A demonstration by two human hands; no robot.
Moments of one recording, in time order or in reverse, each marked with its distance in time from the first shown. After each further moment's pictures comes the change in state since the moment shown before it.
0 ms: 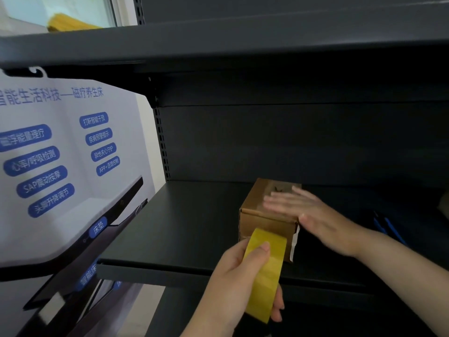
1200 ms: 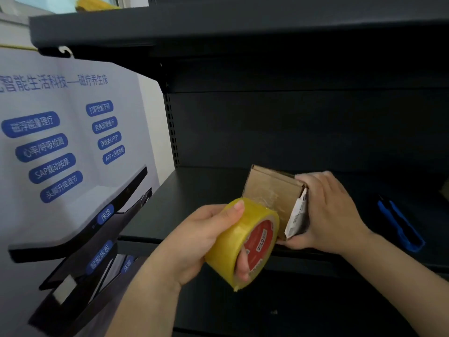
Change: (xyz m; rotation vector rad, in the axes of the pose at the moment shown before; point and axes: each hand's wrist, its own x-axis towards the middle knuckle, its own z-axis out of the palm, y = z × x) left_hand -0.033 0.038 -0.055 0.129 -0.146 0.018; right_hand -0.001 -0.054 0.028 -0.670 0.387 0.127
